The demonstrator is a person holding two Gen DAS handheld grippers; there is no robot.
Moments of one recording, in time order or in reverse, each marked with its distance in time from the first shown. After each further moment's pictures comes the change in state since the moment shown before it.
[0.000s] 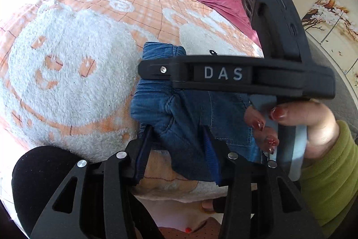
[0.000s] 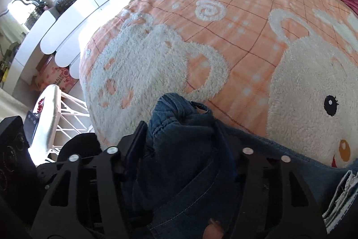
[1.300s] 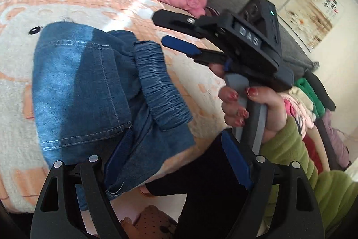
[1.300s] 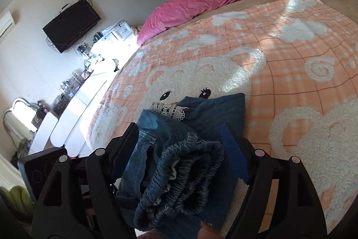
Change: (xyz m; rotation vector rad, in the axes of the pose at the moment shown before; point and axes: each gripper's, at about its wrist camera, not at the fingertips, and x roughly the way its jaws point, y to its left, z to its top) left arm 0.084 -0.206 -0.023 0.350 0.233 -0.458; right arm -0.223 -0.184 -0.184 0.440 -0.504 -0.013
